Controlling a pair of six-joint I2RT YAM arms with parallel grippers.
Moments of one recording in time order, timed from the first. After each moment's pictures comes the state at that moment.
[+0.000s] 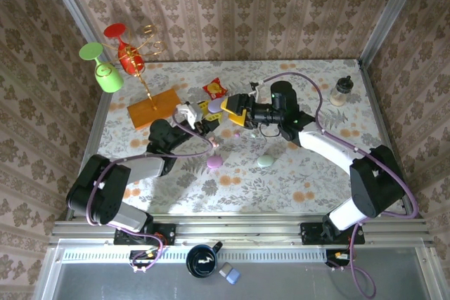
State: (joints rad) left arm -0.51 1.47 0.52 1.18 0.57 -0.04; right arm 0.50 1.54 1.03 0.27 -0.74 1.16
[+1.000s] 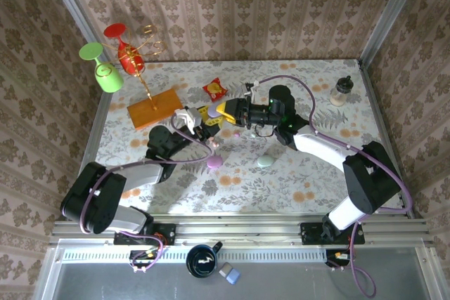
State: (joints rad) left arm -0.54 1.39 0.45 1.18 0.53 -0.09; right arm 0.52 1.57 0.98 0.51 -0.77 1.30
